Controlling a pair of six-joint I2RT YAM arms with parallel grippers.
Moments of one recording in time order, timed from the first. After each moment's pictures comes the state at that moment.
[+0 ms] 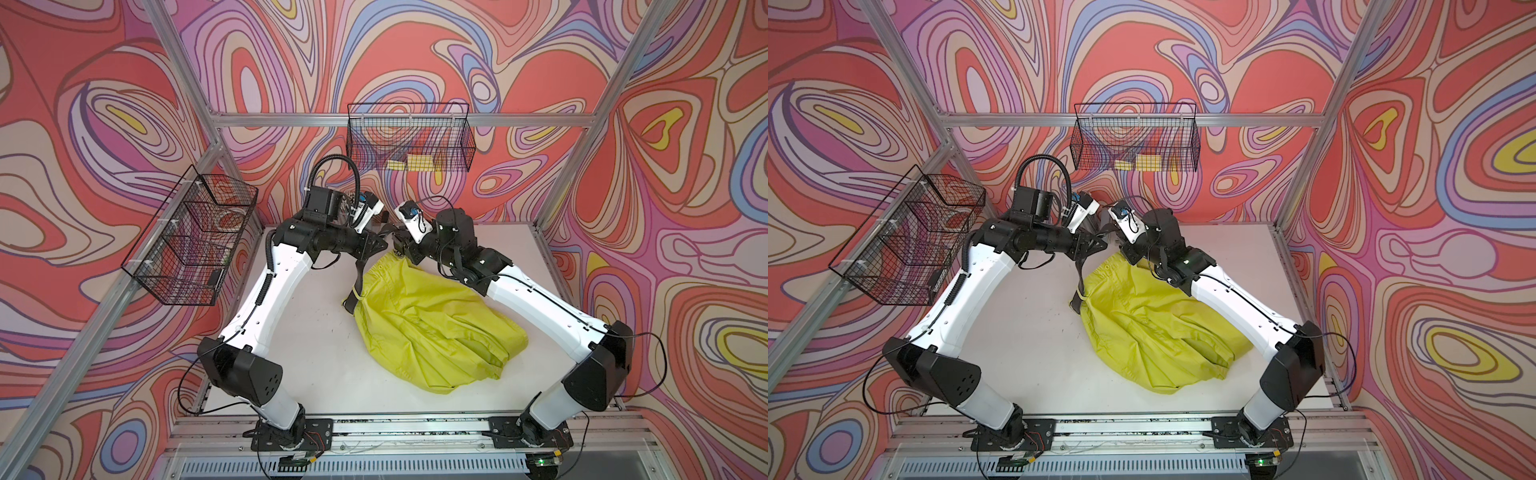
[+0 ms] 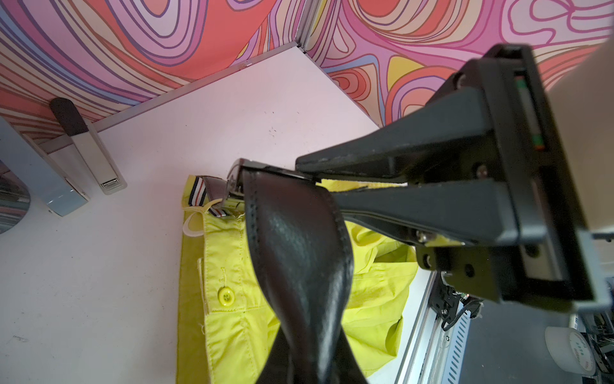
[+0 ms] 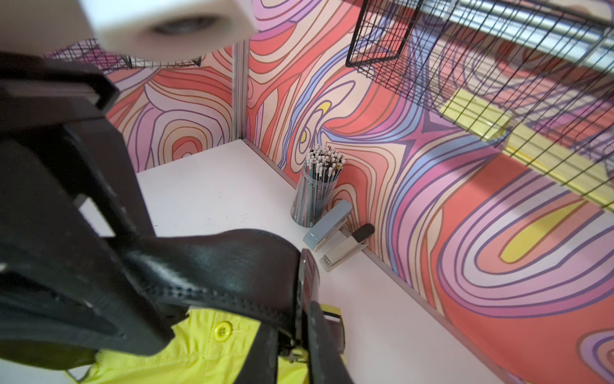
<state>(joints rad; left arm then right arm) -0.33 1.61 1.82 -0.95 0.65 0.06 0.67 1.61 1.56 -0.24 -0.04 -0.26</state>
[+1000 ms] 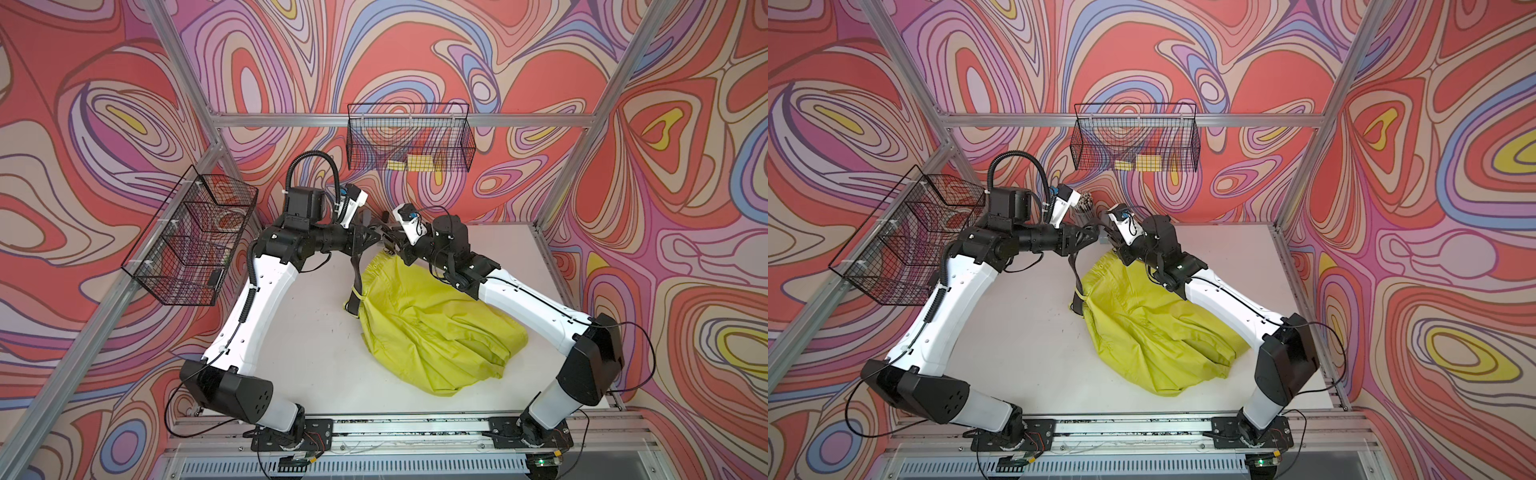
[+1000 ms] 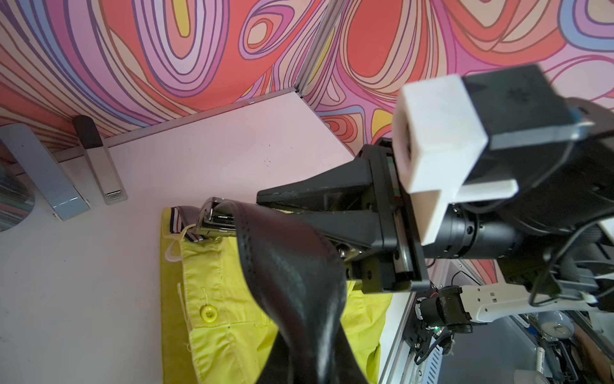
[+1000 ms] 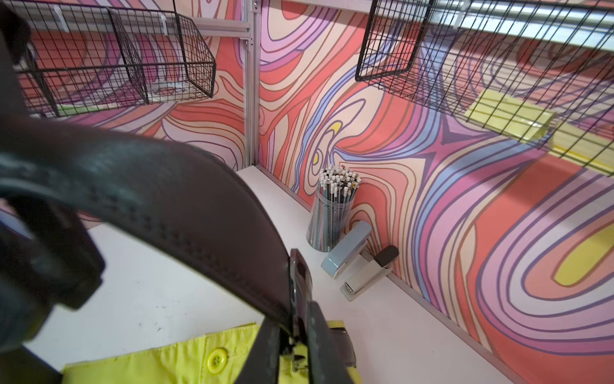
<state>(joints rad) -0.27 1.47 1.71 -0.78 0.72 -0.13 0.65 1.66 1.45 -0.01 -0.12 -0.17</state>
